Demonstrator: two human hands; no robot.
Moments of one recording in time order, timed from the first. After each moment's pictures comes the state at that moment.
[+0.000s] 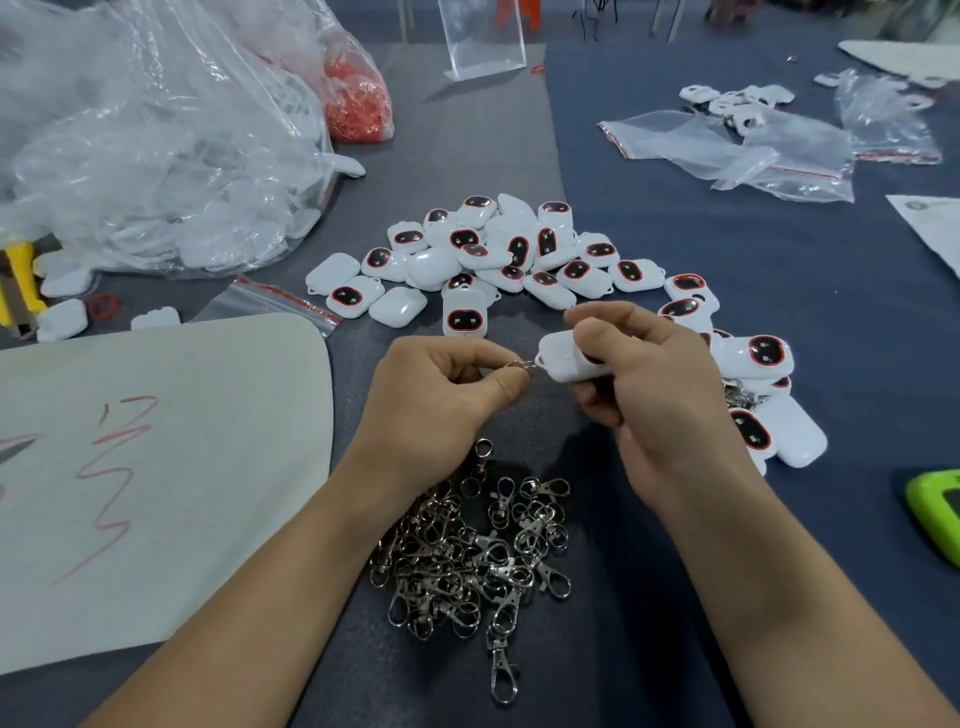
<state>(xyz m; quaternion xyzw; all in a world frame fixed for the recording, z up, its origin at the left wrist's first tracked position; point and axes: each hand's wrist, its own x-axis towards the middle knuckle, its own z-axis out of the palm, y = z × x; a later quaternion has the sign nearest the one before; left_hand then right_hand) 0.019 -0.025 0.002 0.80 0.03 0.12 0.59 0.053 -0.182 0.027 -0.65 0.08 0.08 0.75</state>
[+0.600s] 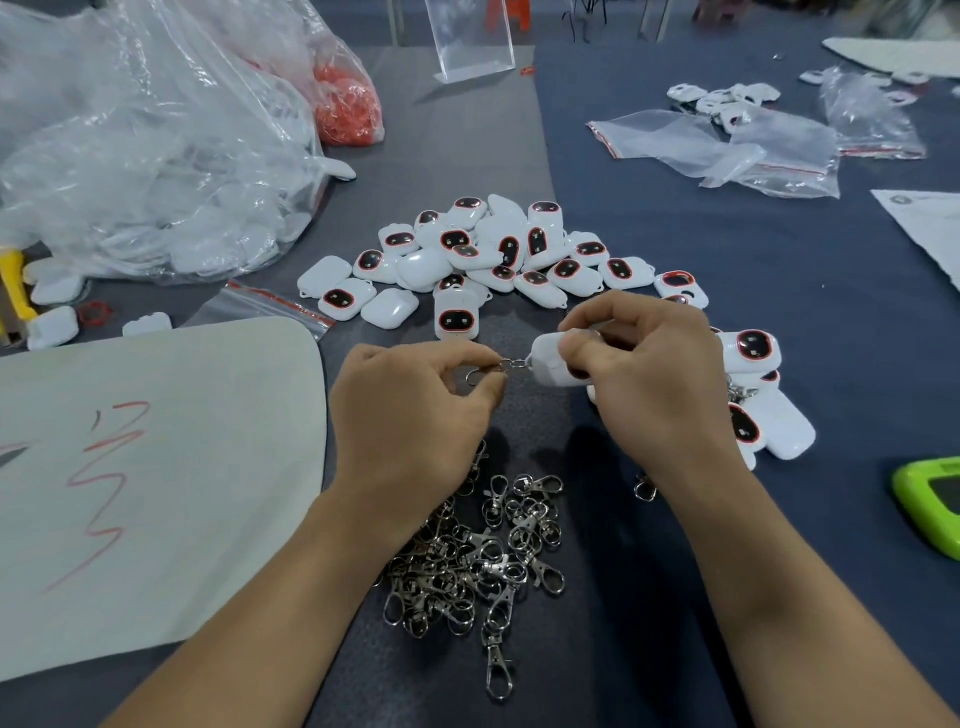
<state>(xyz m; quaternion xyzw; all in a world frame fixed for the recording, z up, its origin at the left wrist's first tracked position) 0.007 -0.029 0.004 0.91 0.08 0.25 0.33 0.054 -0.191 0.025 -0.84 -0.04 -0.06 0.53</state>
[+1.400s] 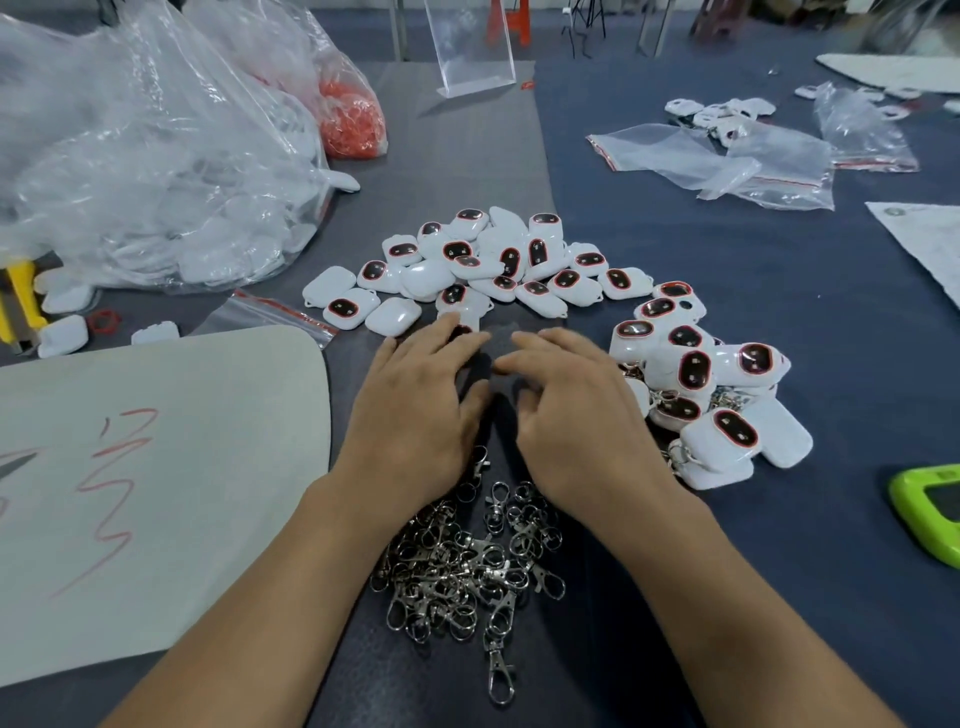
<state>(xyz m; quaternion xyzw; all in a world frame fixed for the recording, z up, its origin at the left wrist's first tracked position) 0.023 -0.009 -0.008 0.97 -0.02 0.14 0.20 0.046 -0.164 0.000 -0.93 -0.21 -0.07 0.29</state>
